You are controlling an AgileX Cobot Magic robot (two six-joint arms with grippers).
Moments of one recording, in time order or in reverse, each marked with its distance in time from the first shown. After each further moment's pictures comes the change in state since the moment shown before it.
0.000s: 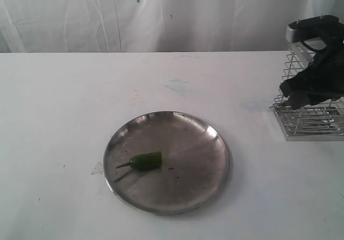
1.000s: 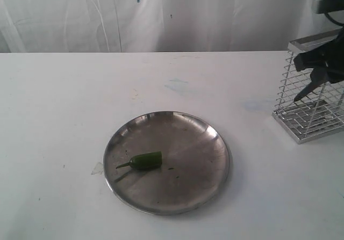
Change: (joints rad) left arm 0.000 0.000 0.000 0.000 0.000 0.000; right arm 0.000 -0.128 -0.008 -0.157 -0.039 0.281
